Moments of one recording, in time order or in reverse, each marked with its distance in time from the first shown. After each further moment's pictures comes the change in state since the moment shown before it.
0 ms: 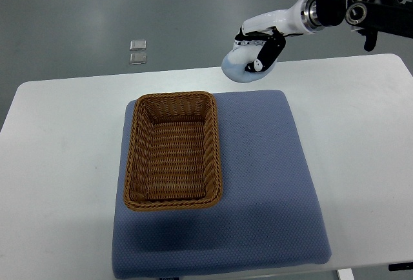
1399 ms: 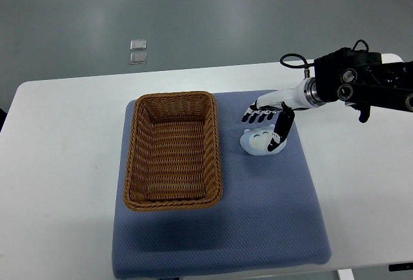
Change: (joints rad) left arm 0.000 0.000 0.001 0.000 0.001 0.000 0.000; right arm -0.331 -0.002 -0.008 0.010 -0.051 -0.051 -0.002
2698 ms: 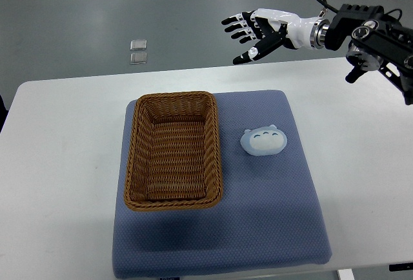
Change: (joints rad) left arm 0.007 0.000 0.001 -0.001 0.001 0.000 0.000; right arm -0.065 0.091 0.422 -0.378 0.056 0.078 0.203
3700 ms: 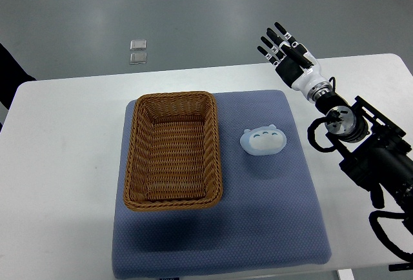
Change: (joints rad) left arm 0.002 0.000 -0.004 0.015 -0.005 0.003 0.000; right arm -0.577 0.356 0.889 -0.238 0.547 -0.114 0.137
